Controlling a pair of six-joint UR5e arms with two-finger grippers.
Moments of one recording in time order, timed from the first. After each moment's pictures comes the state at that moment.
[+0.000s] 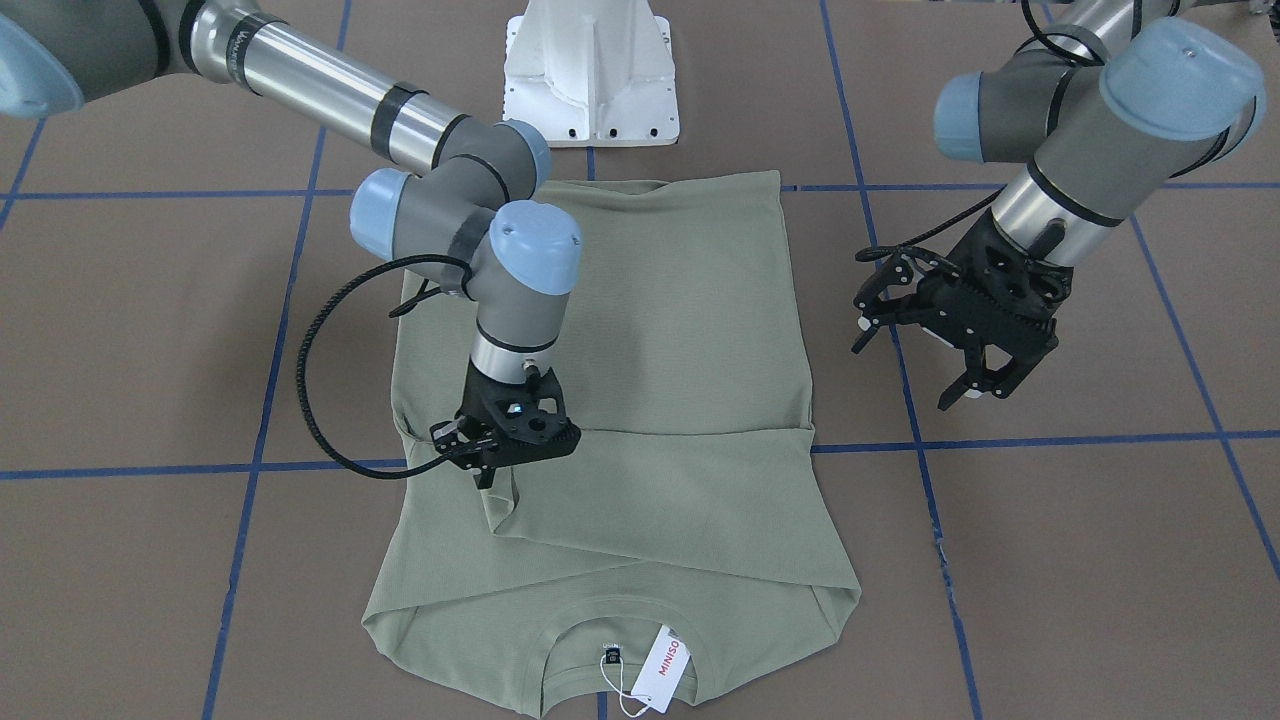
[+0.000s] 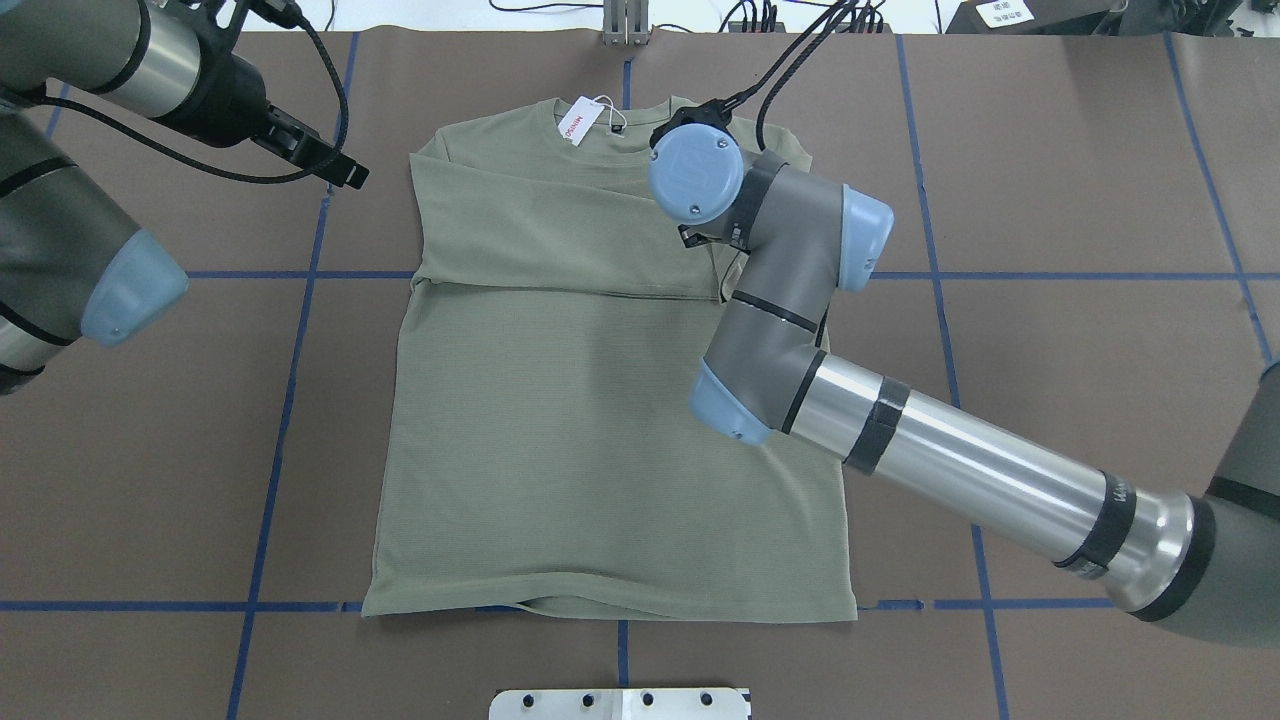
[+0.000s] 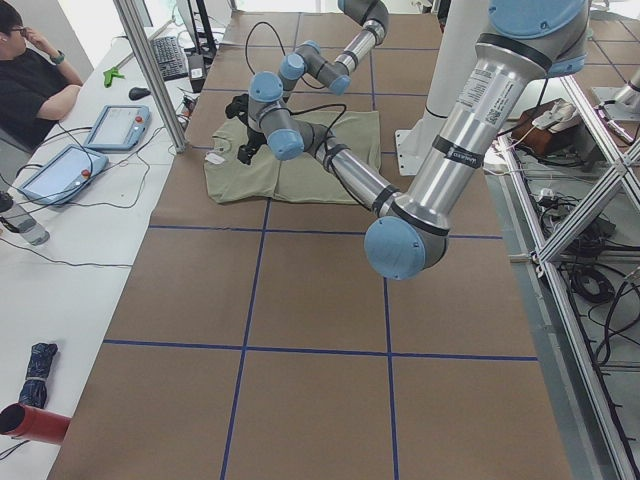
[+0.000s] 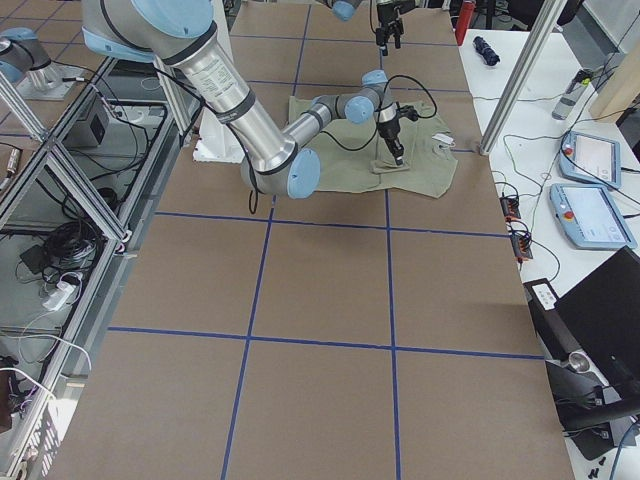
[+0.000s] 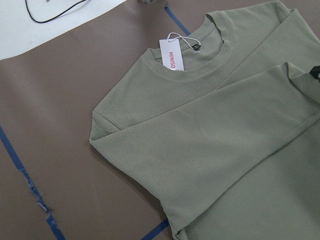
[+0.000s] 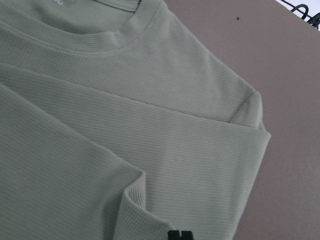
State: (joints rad) left arm -0.99 -2.04 -1.72 -1.96 -2.19 -0.42; right arm 0.64 -0.72 1.27 -1.51 1.50 0.72
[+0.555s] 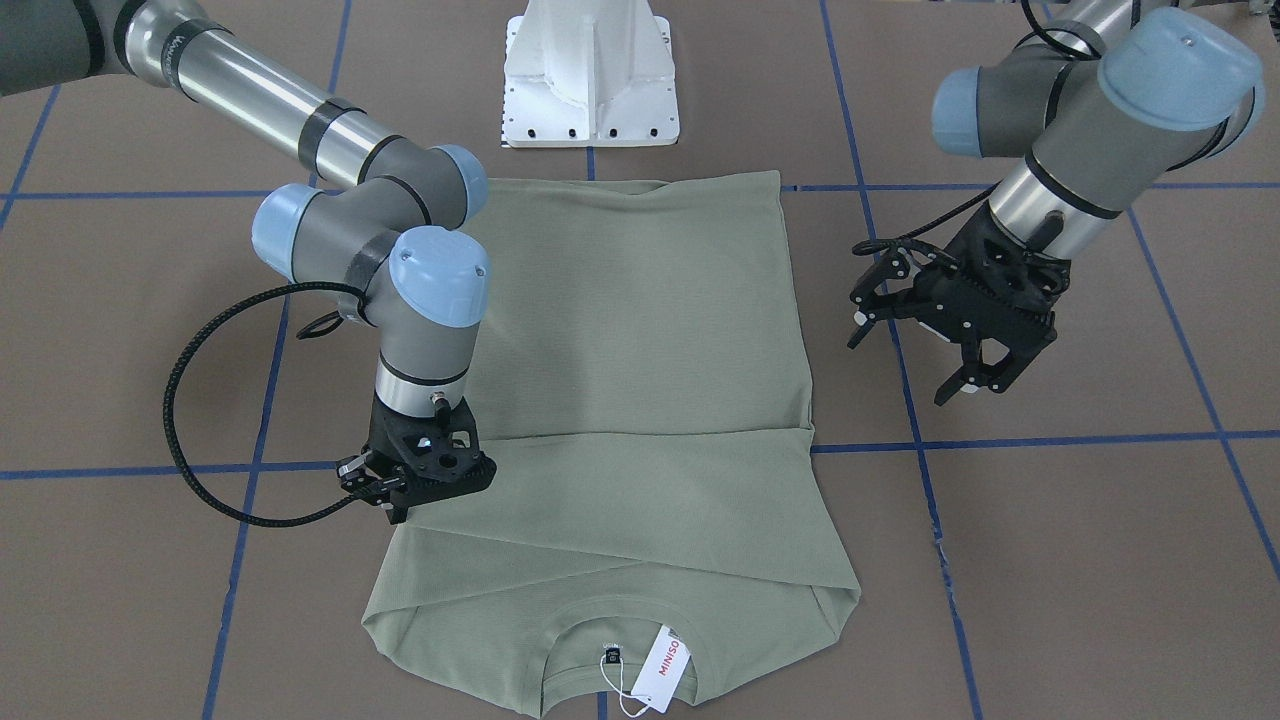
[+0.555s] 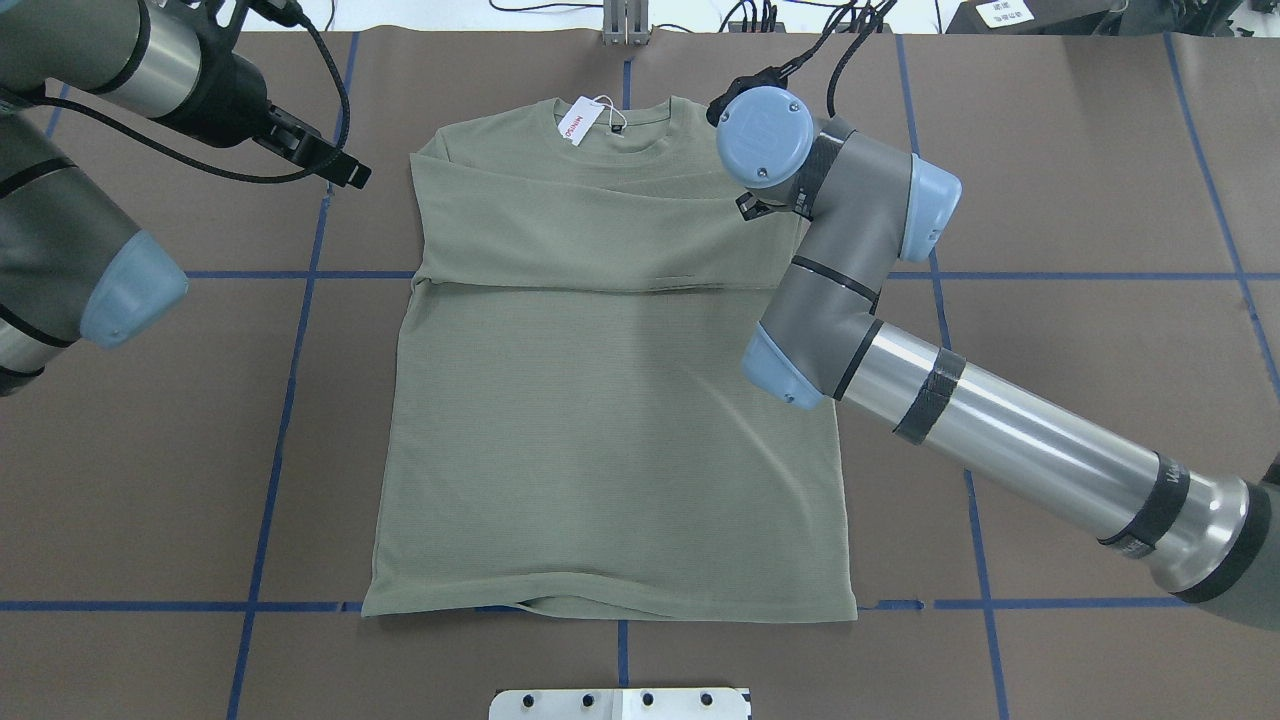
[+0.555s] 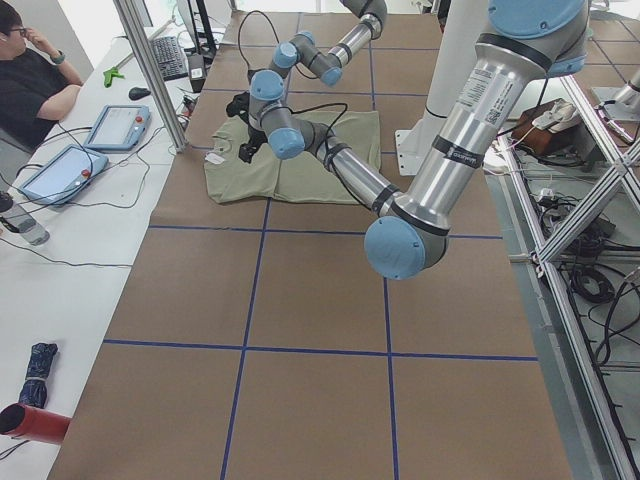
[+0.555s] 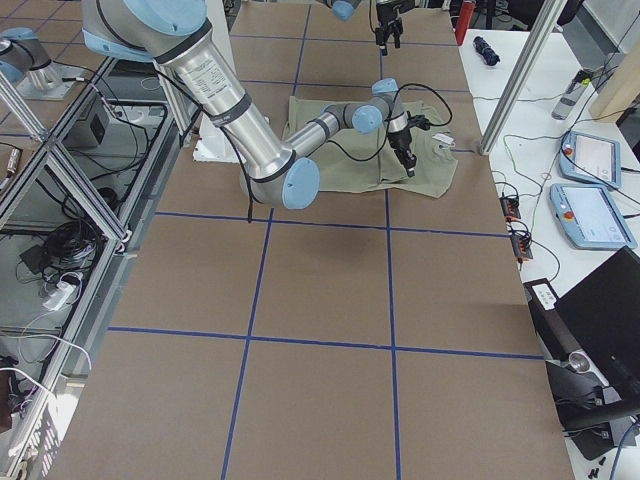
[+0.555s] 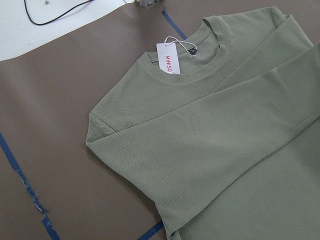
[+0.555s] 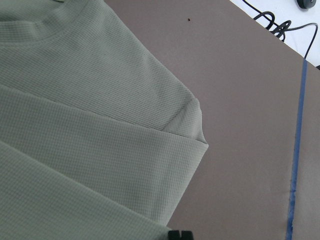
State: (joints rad) left arm -0.99 -2.04 -1.73 -1.96 -2.19 -0.43; right arm 0.70 -0.77 1.29 -1.50 1.50 0.63
